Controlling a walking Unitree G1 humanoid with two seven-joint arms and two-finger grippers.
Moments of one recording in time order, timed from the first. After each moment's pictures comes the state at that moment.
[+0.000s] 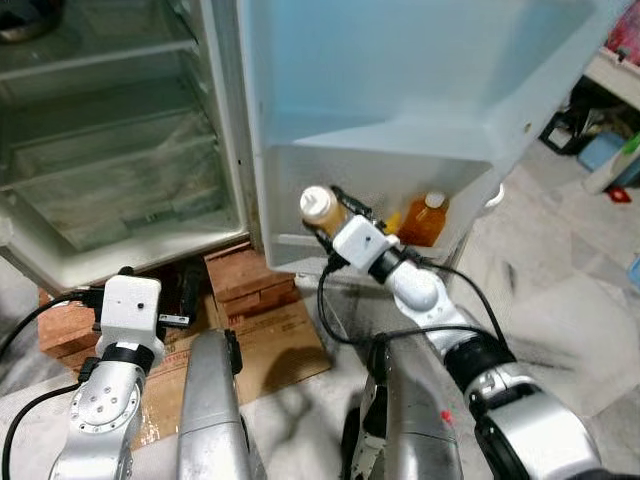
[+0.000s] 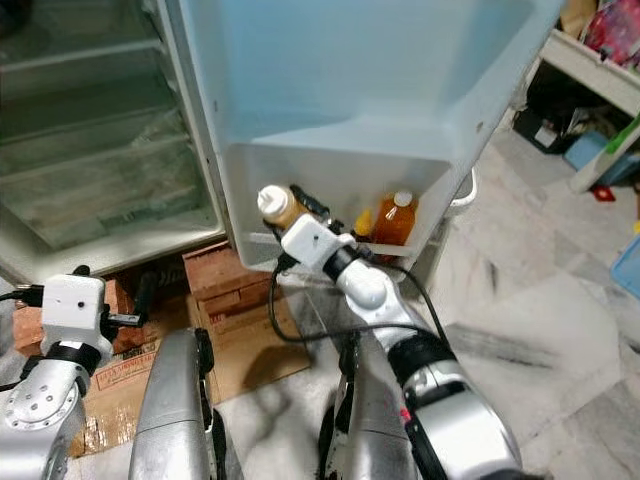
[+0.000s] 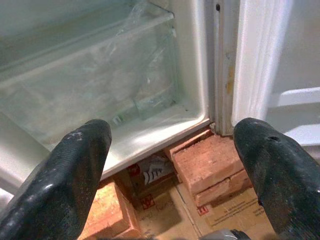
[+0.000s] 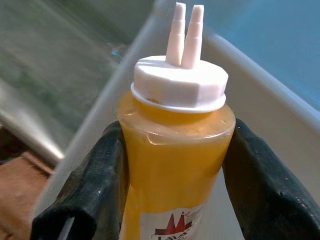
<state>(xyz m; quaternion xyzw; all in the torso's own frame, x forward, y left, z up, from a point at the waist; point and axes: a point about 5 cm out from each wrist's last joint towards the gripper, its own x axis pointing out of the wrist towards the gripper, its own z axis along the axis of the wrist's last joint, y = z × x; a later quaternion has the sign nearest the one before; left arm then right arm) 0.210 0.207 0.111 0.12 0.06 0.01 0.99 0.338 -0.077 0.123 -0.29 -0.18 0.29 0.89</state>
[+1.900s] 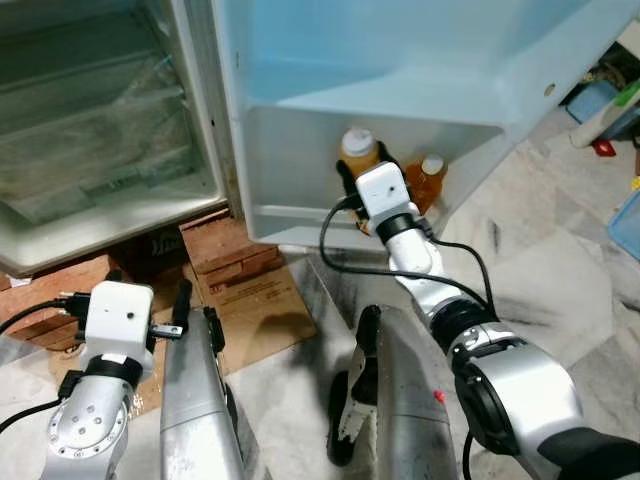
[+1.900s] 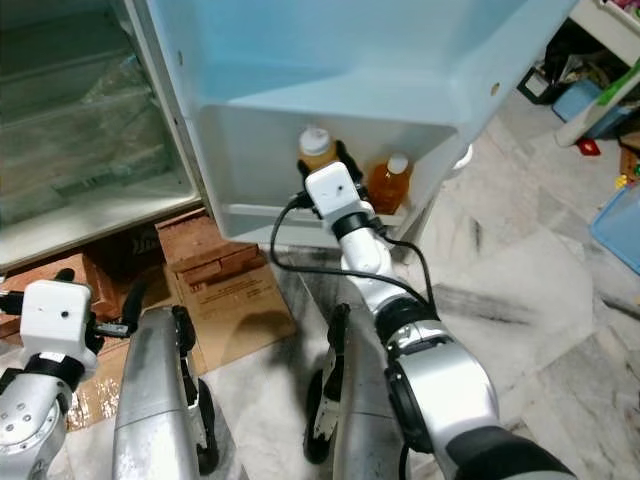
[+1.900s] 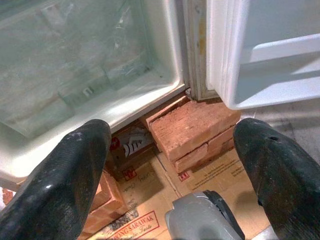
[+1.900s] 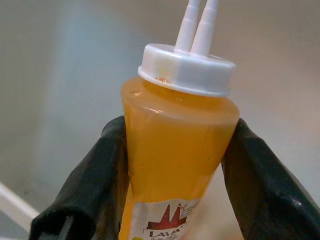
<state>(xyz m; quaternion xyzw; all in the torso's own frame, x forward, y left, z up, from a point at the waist) 0.191 0.202 0.125 0.14 0.07 0.01 0.99 0.366 -0.078 0.146 -0.20 -0.17 0.15 0.95</state>
